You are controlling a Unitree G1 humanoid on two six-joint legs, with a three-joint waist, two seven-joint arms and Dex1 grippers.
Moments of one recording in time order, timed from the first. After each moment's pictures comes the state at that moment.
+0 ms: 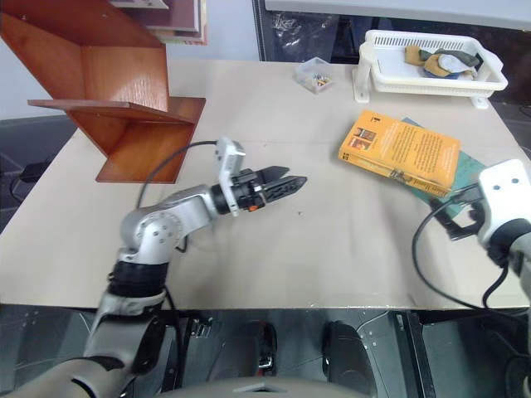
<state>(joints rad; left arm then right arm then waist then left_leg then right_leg) -0.66 0.18 -0.02 0.08 -0.81 0.91 -0.50 0.06 -0.58 -0.52 -0.90 0.30 1.02 0.49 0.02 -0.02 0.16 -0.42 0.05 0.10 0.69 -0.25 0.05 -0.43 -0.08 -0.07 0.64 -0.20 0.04</state>
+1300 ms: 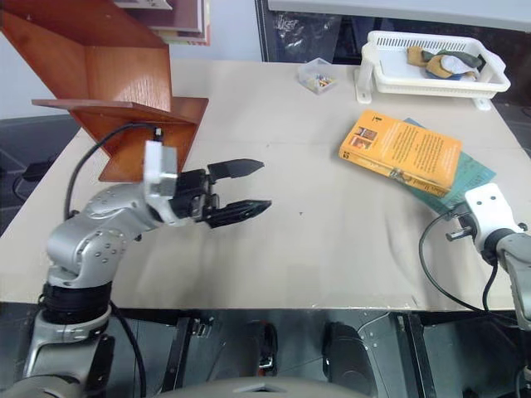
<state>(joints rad) -0.41 0.65 0.09 -0.37 -0.77 0.62 -1.09 -0.05 -0.78 -0.29 -0.18 0.13 0.74 0.48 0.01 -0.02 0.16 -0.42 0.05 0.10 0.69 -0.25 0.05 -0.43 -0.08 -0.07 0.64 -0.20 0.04</state>
